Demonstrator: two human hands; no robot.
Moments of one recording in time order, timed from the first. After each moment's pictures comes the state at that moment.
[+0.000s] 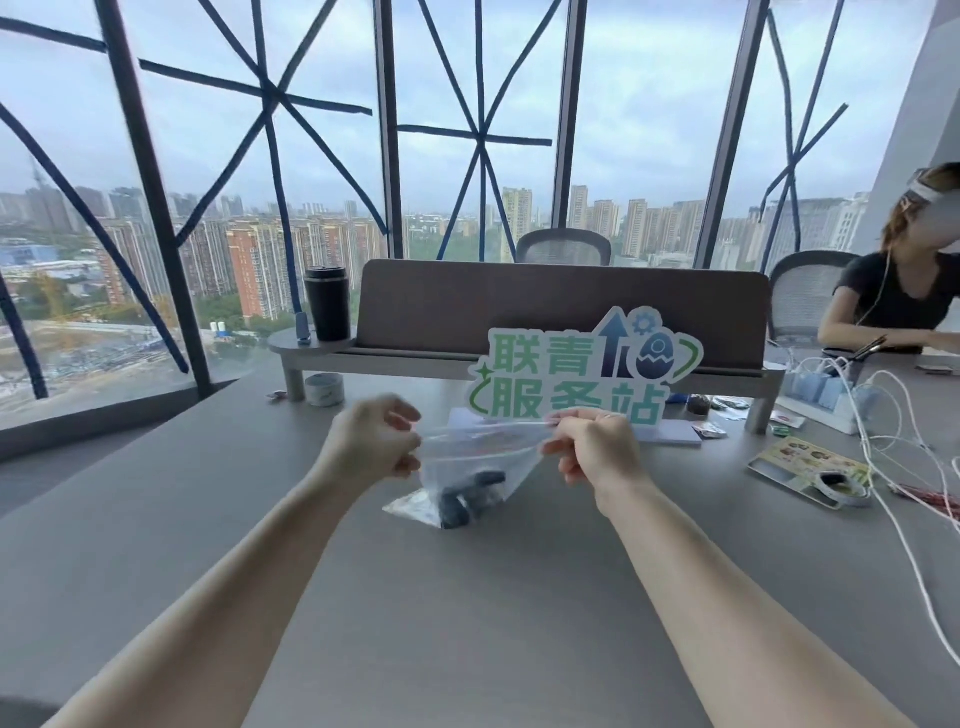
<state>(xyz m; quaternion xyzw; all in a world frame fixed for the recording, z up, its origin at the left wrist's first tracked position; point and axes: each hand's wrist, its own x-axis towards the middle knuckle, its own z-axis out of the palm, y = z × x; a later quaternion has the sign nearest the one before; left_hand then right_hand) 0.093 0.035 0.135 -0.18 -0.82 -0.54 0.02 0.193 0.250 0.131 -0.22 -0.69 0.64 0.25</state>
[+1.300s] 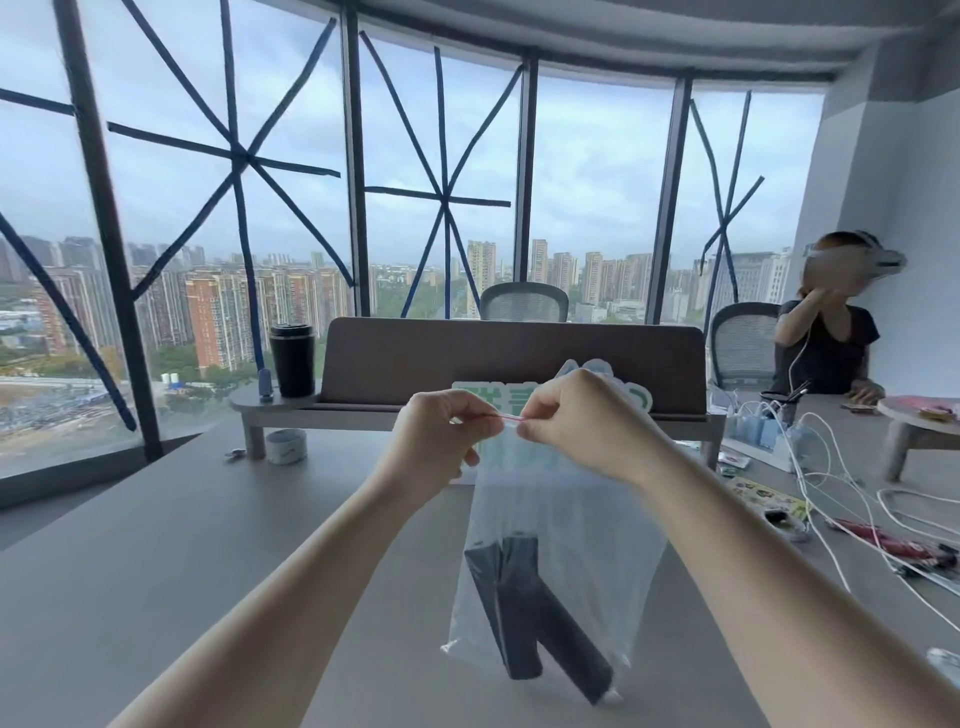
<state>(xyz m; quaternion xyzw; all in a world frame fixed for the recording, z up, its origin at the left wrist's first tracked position) 0.156 0.104 0.207 -0.35 -0.73 -0.59 0.04 0.256 0.242 0.241 -0.09 -0.94 0.17 0.27</state>
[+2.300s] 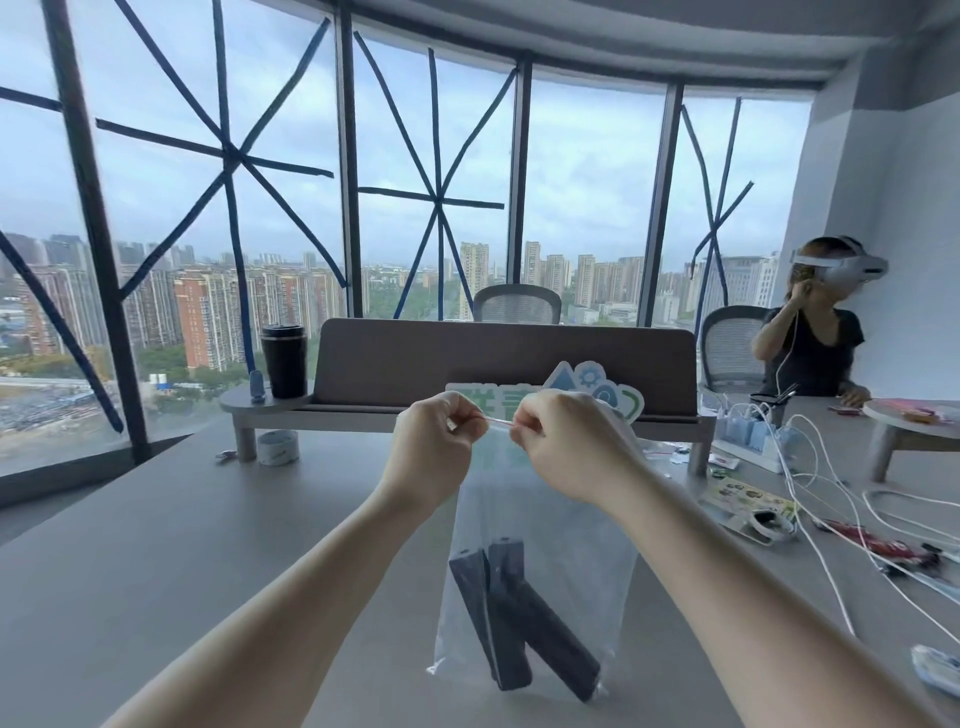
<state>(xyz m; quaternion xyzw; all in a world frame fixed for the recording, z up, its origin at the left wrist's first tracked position) 0.154 0.114 0.196 -0.32 -0.76 -0.55 0.16 0.251 0.236 0.222 -0.09 -0.94 0.08 0.31</state>
